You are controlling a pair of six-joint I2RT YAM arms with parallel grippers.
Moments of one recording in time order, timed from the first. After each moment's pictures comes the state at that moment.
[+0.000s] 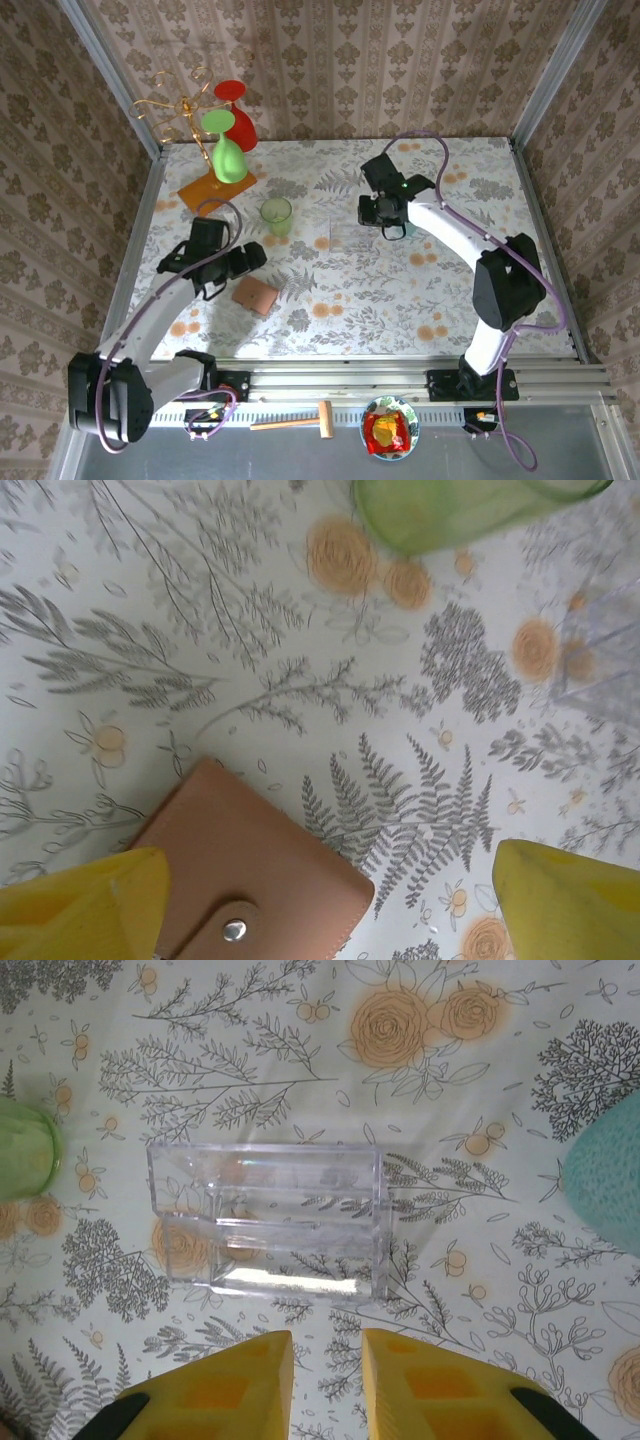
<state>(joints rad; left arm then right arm) -0.30 1.11 0.72 -0.61 0.19 -0.58 0.48 1.75 1.45 -0.76 0.03 0.53</state>
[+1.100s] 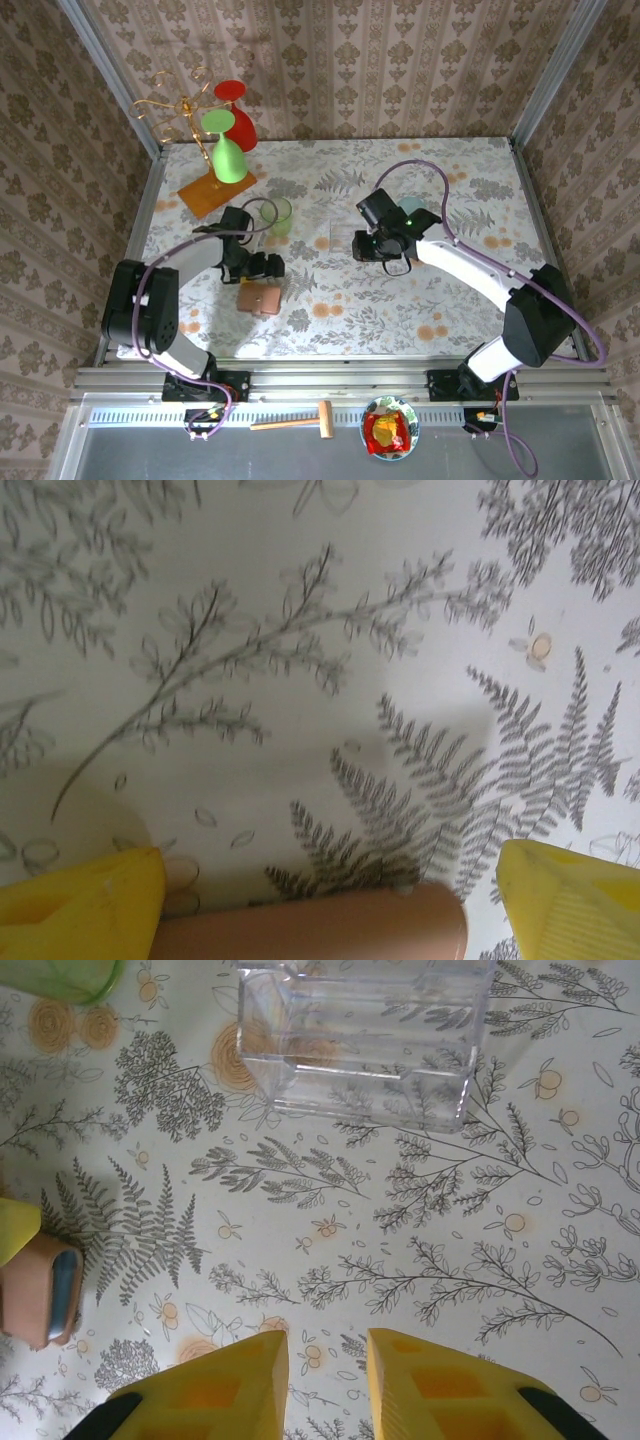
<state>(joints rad) -0.31 1.54 0.84 -0.64 0.34 -0.26 0.64 1.52 1.19 -0.74 -0.01 0.58</state>
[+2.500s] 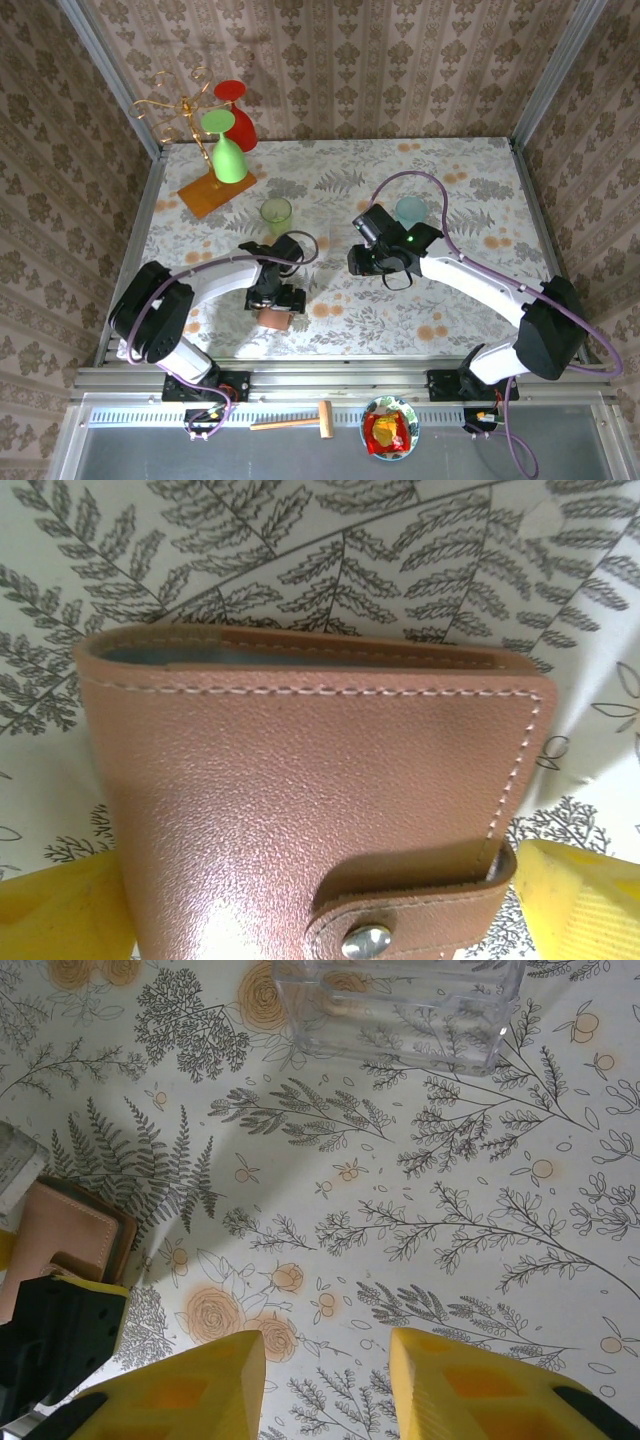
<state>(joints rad) -0.74 1.56 0.85 -0.82 0.07 -0.56 0.72 1.44 1.11 -0.74 0.02 0.61</state>
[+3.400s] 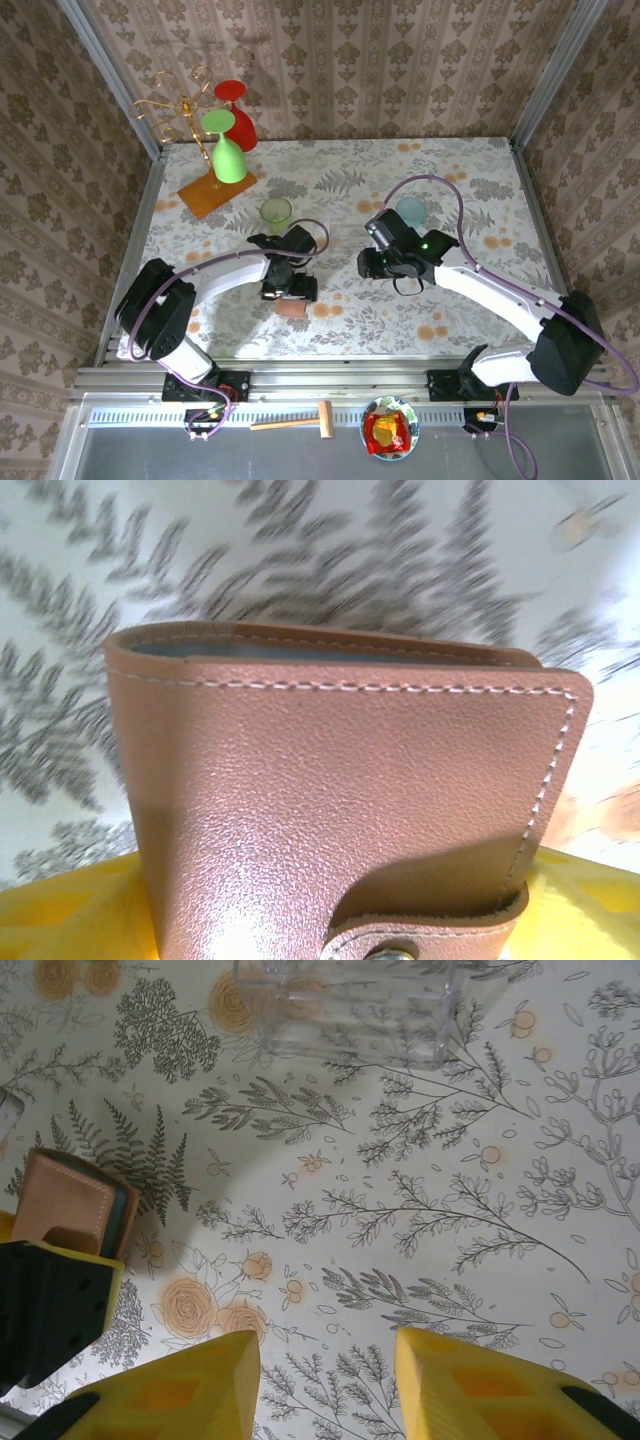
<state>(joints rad) -0.80 1.60 0.99 -0.80 0.08 -0.64 0.68 1.32 1.03 -0.74 0.05 0.59</state>
